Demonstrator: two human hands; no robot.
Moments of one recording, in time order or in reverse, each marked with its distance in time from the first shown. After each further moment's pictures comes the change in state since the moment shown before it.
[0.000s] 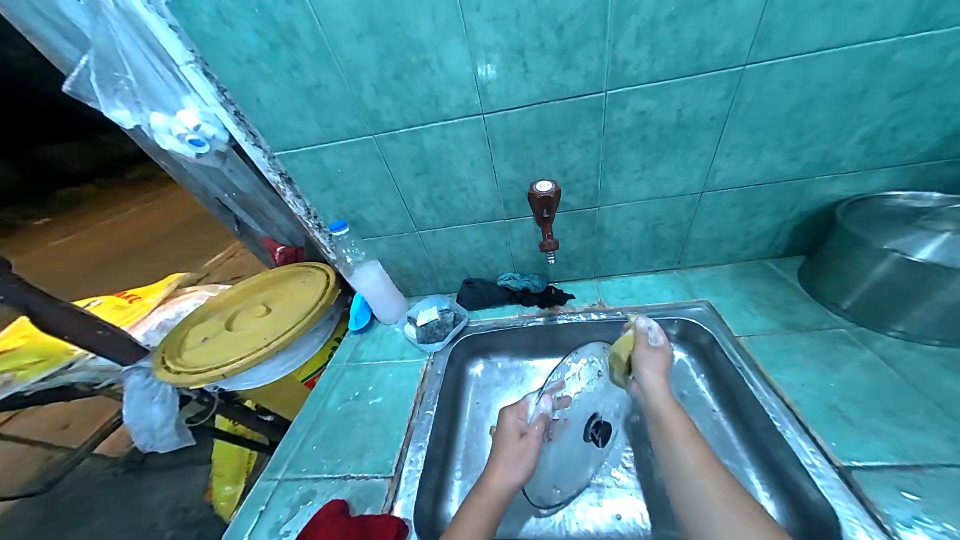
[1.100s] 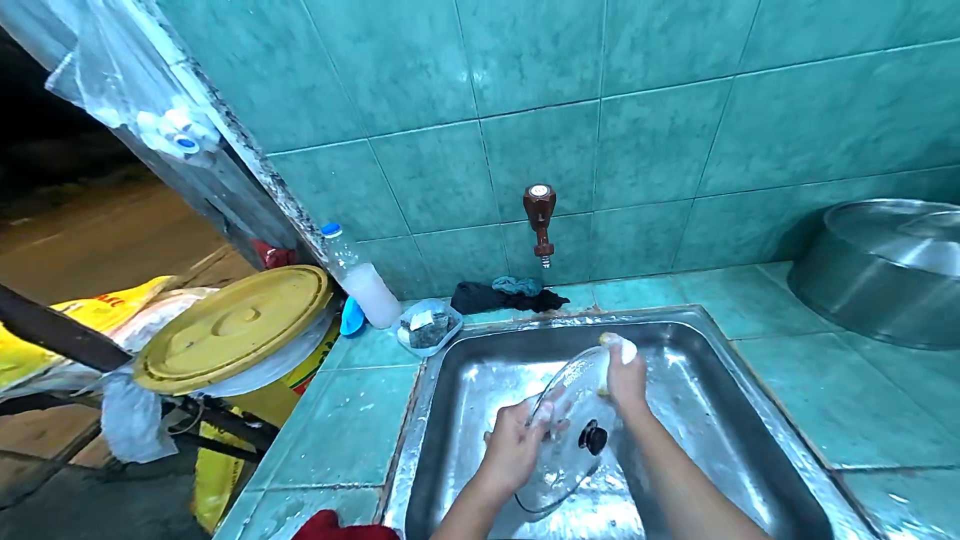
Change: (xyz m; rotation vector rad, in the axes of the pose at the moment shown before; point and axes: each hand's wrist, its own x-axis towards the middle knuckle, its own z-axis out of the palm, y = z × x) left_hand 0.006 0.001 -0.002 0.050 -0.089 0.032; right_hand -0.025 -0.002 0.004 -0.463 -0.088 -0.034
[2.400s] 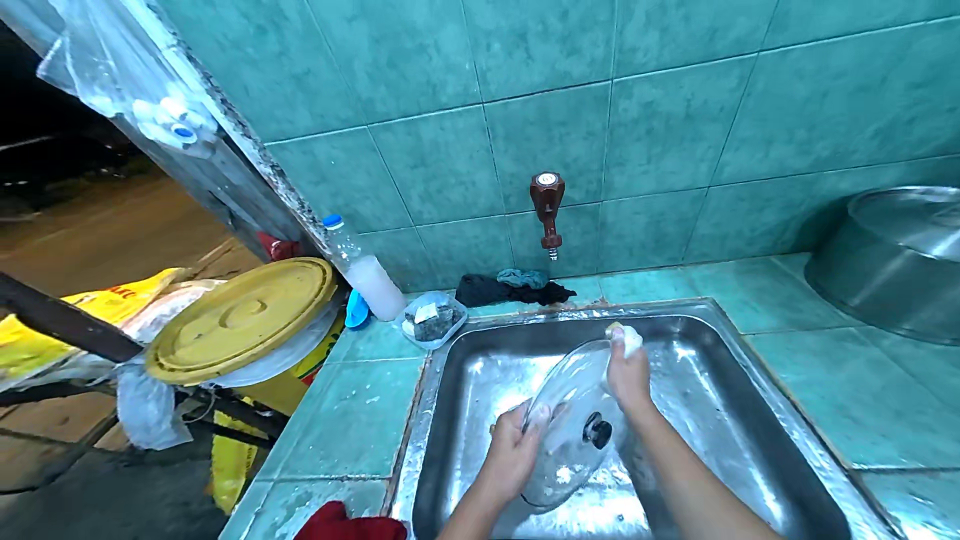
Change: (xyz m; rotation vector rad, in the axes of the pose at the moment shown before) left_hand -0.012 -0.011 -0.007 0.139 0.121 0.038; right_hand -0.002 -0.002 0.008 -0.064 -0.044 -0.084
